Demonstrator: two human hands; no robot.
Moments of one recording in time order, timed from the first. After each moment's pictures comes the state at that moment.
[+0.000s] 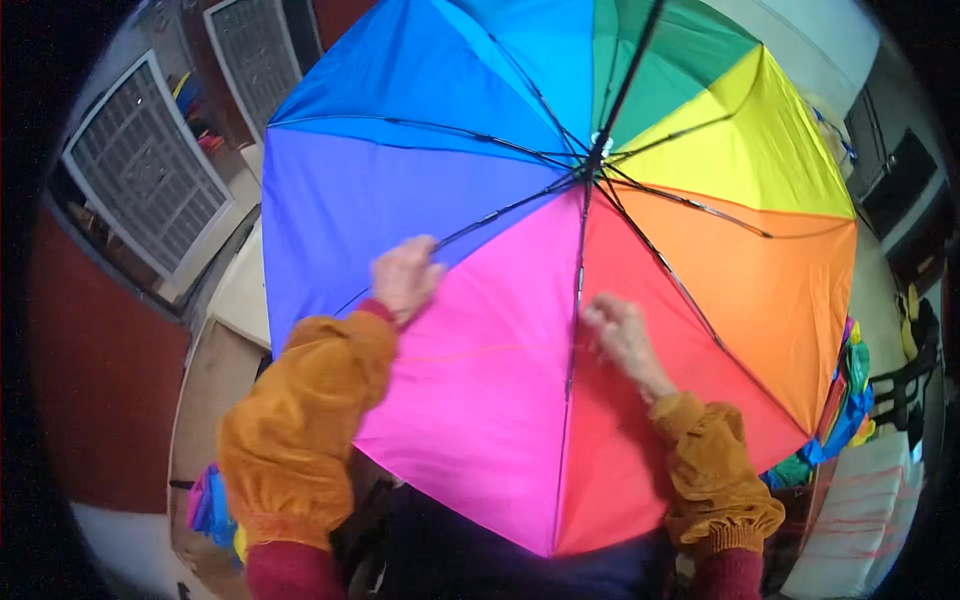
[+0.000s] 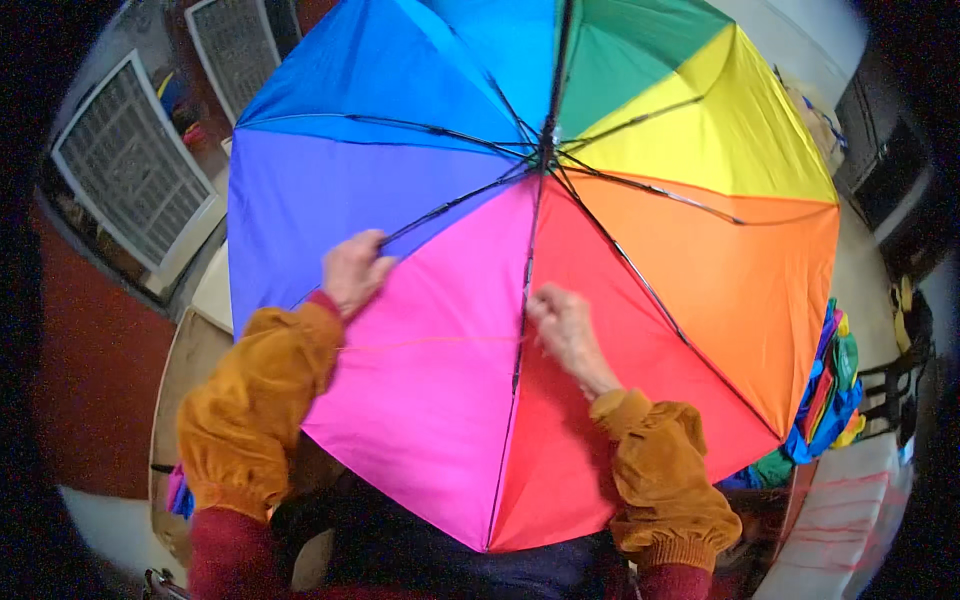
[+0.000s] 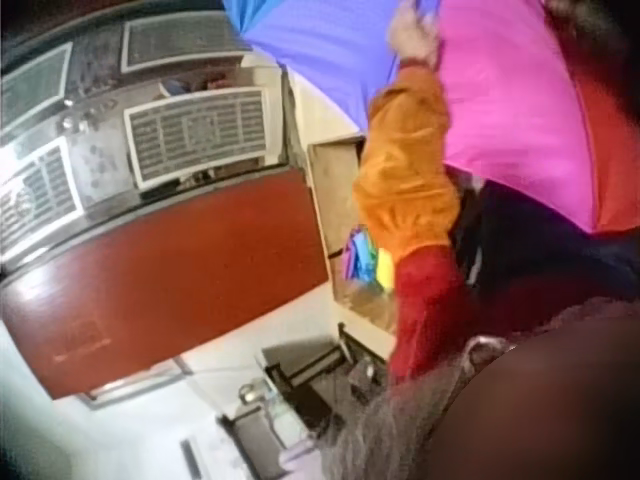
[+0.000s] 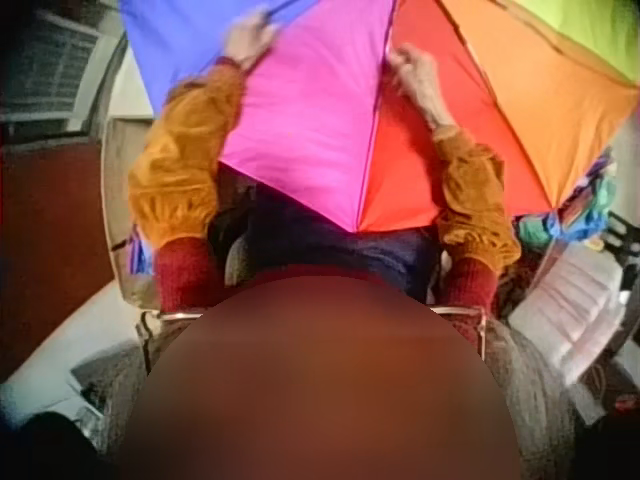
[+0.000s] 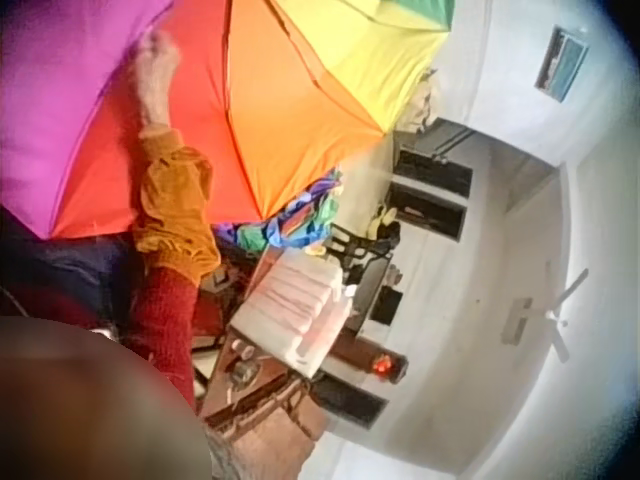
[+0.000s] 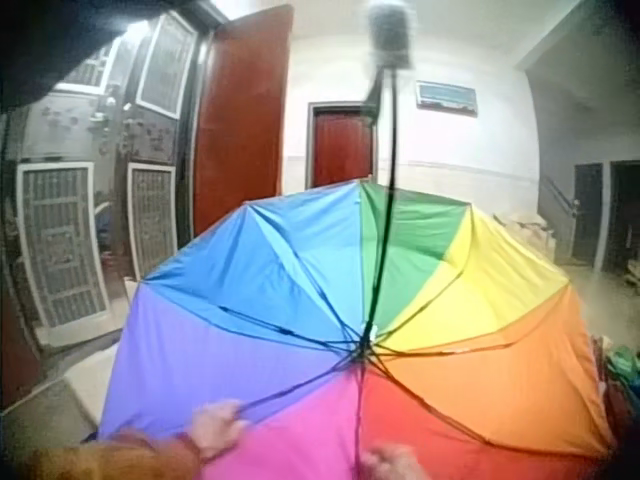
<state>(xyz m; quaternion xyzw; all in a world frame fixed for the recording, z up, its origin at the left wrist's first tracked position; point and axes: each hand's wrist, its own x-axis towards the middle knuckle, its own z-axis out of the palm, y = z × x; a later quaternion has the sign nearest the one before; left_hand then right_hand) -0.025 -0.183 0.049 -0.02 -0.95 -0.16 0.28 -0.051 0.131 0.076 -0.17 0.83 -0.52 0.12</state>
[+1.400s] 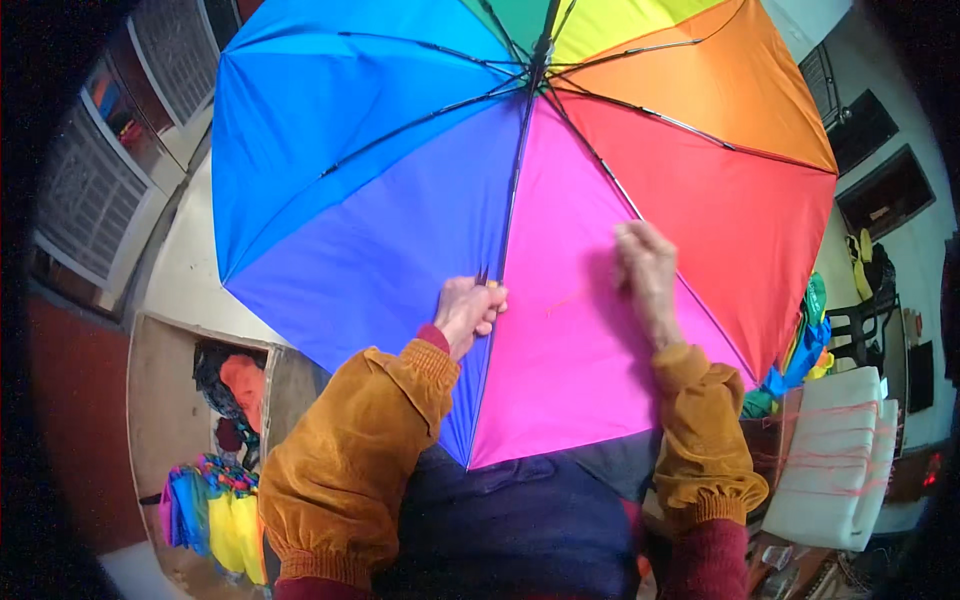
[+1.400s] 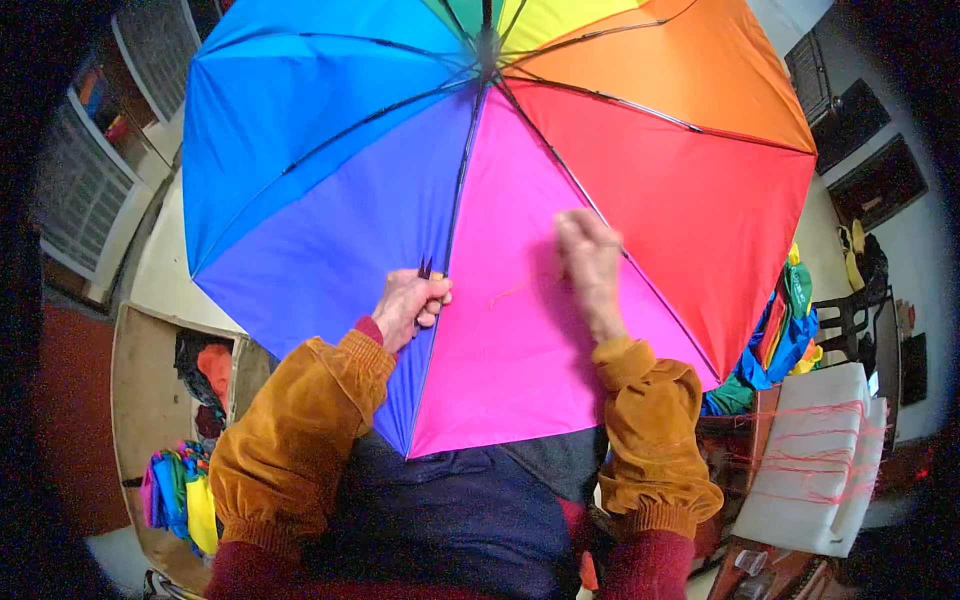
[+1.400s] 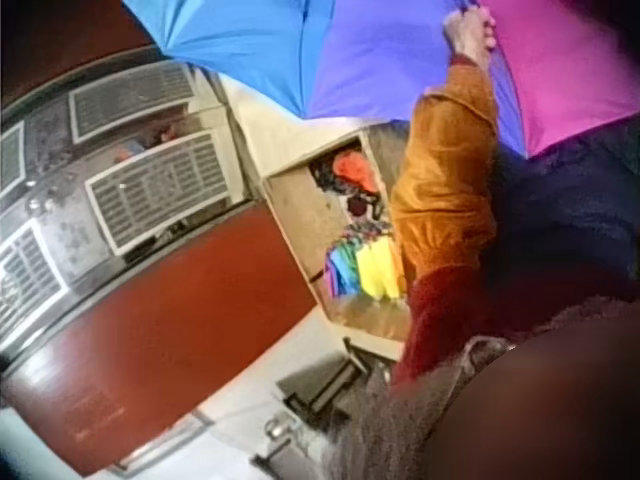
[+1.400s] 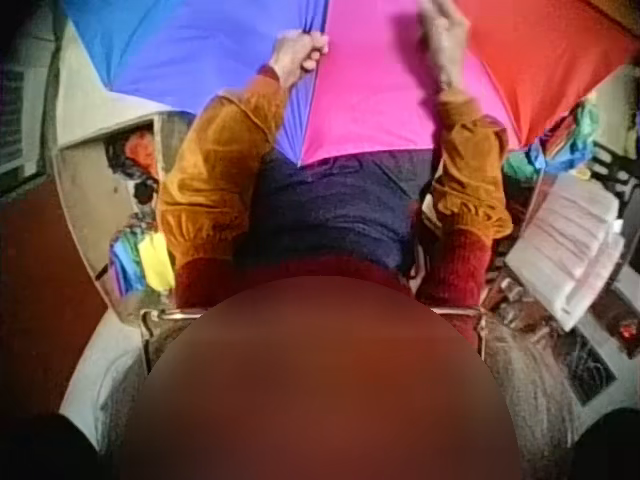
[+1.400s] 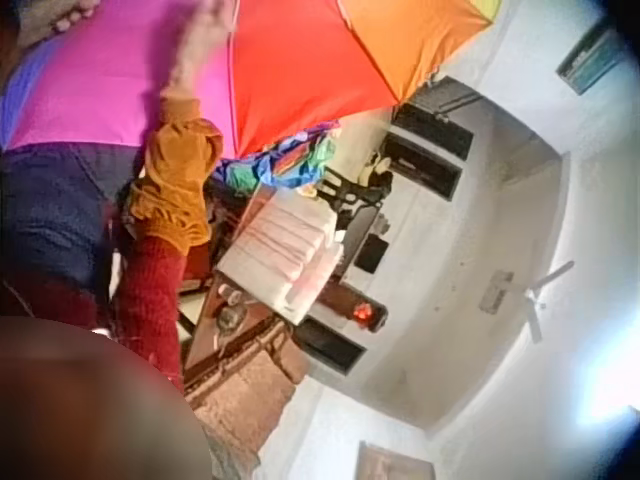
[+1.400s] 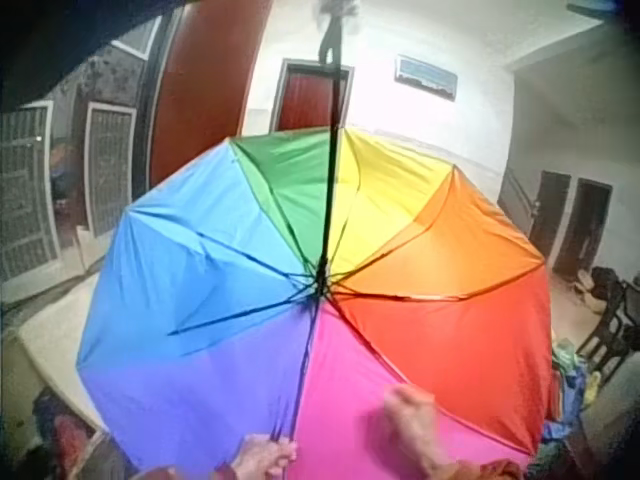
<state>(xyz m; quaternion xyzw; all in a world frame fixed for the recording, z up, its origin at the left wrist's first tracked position) 0.006 -0.002 0.004 0.22 -0.57 -0.78 -0.16 -0.049 0.209 0.079 -0.06 0.78 -0.62 -0.05</state>
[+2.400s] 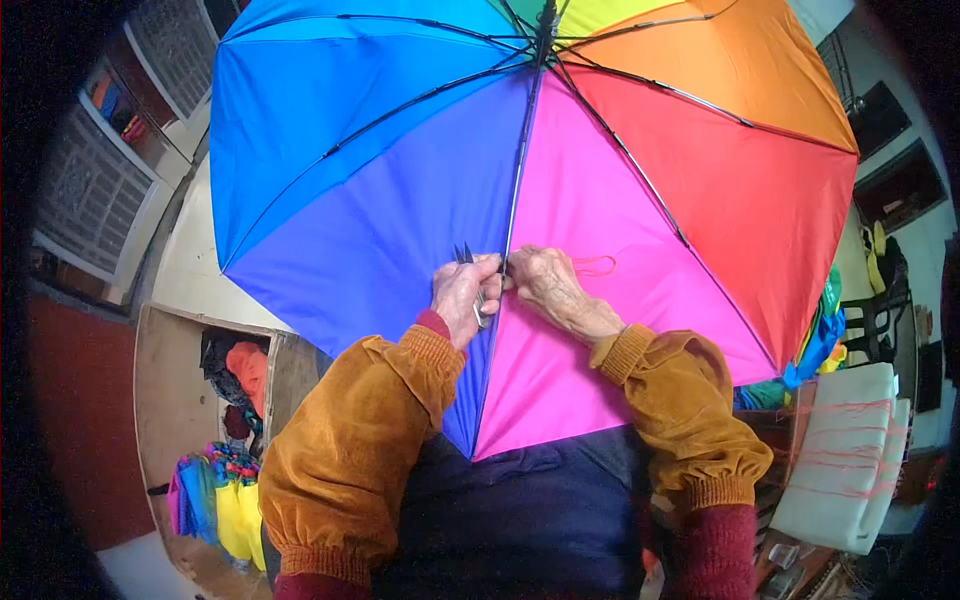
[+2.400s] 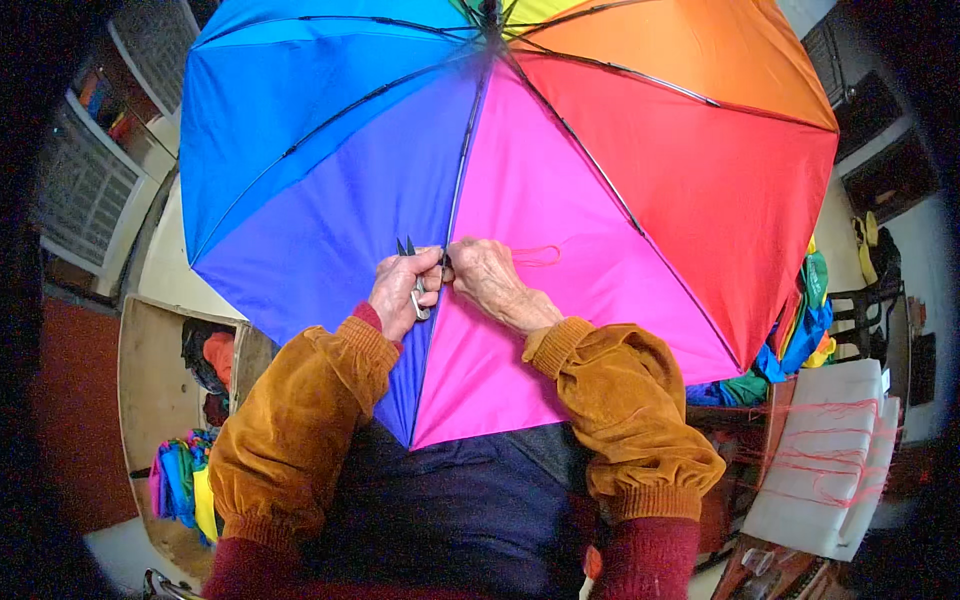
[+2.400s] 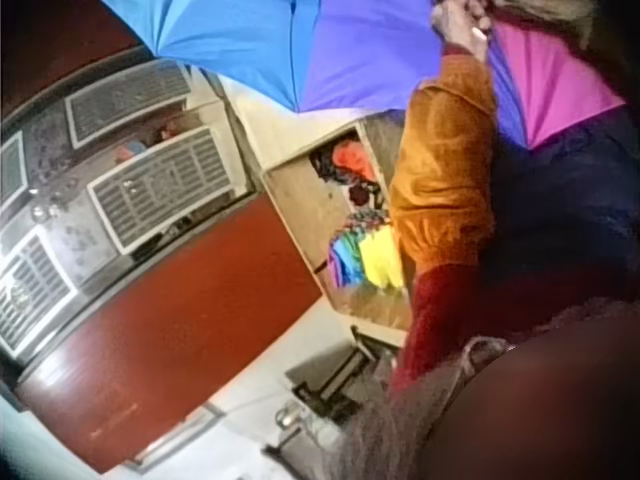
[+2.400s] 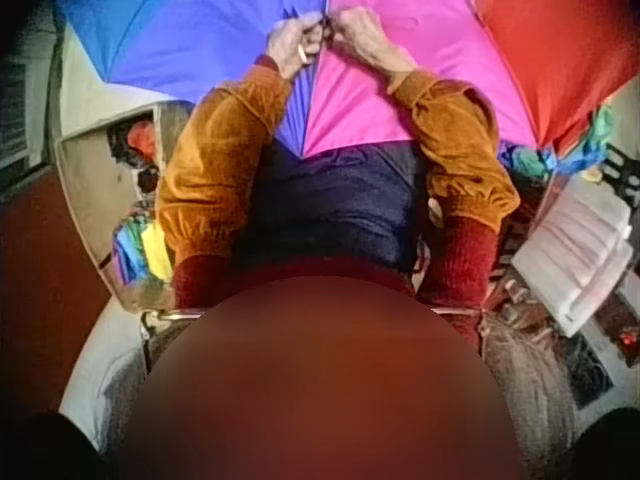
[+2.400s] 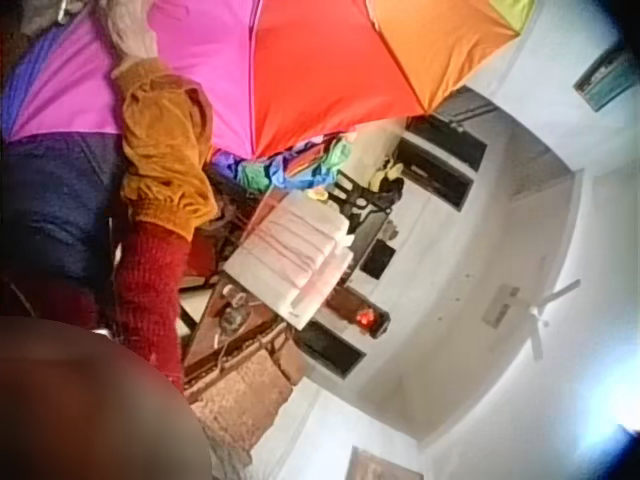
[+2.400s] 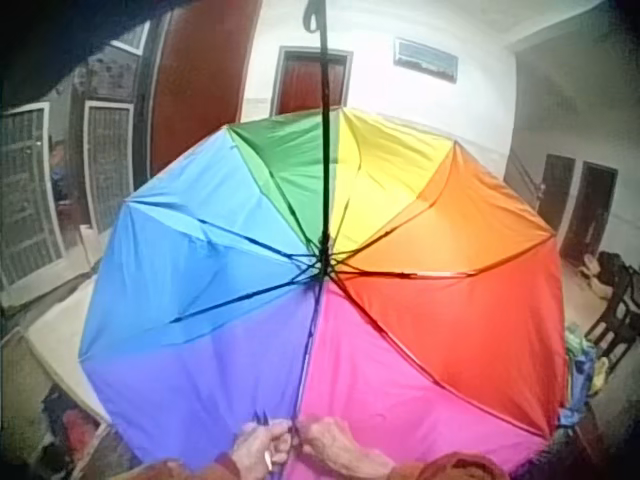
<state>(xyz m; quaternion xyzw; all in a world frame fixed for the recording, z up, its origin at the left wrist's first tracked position) 0.015 -0.003 0.002 0.25 -0.41 -0.87 -0.10 -0.035 0.141 0.022 -0.43 0.85 -0.29 -0.01</state>
